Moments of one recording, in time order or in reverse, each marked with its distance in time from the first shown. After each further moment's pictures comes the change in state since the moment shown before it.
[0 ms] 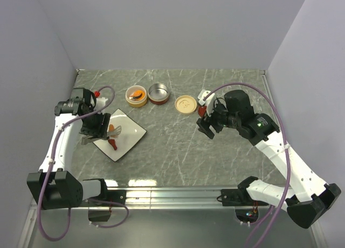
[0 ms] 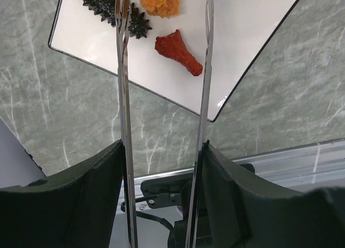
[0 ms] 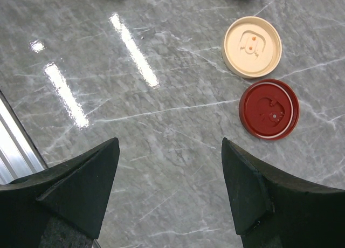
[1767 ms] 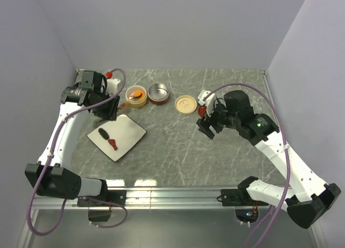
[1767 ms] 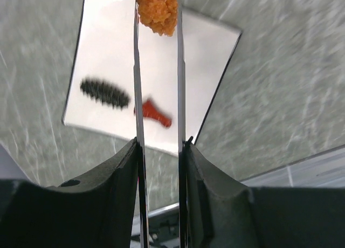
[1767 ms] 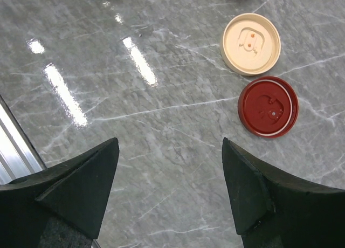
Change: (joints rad) left arm -0.174 0.086 0.217 0.036 0.040 -0.052; right arm 0.000 -0.003 -0.006 0.001 0.011 0.000
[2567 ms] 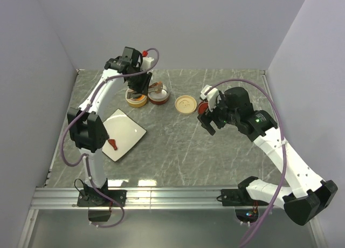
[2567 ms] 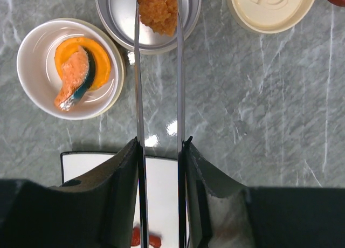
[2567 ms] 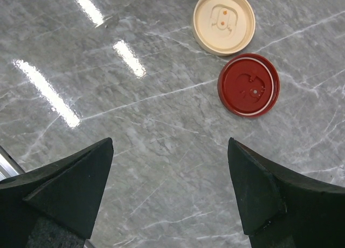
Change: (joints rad) left arm -0.203 0.636 0.578 0.150 0.074 -0.058; right arm -0.046 0.040 0.016 0.000 0.091 0.027
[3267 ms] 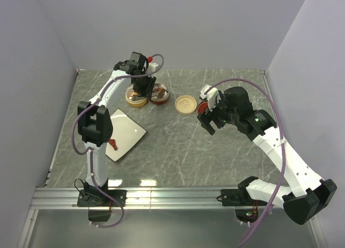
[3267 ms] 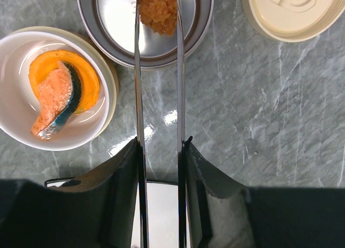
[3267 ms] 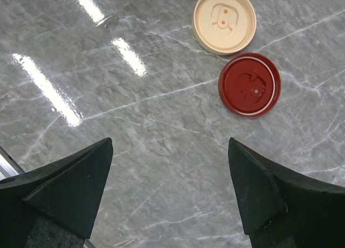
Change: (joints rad) left arm -0.015 0.138 0.016 0.056 -0.010 -0.011; right arm -0.004 0.009 0.000 0.003 -0.005 0.003
